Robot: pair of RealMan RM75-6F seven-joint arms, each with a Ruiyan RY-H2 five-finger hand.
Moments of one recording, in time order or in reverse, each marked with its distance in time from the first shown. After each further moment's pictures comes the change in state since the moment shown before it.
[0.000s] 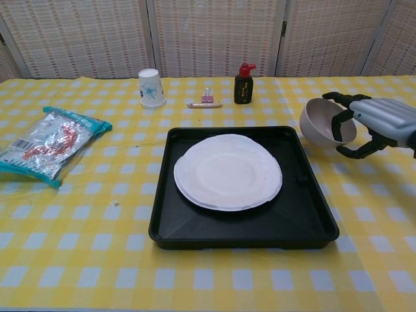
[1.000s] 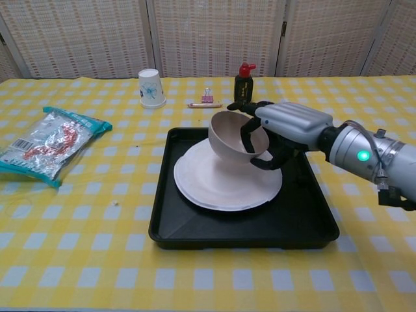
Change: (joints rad) left arm 0.020 0.030 -0.008 -0.005 -0.001 0.050 -0.055; right arm 0.174 0.008 0.023 -0.353 -0.039 -0.139 -0.152
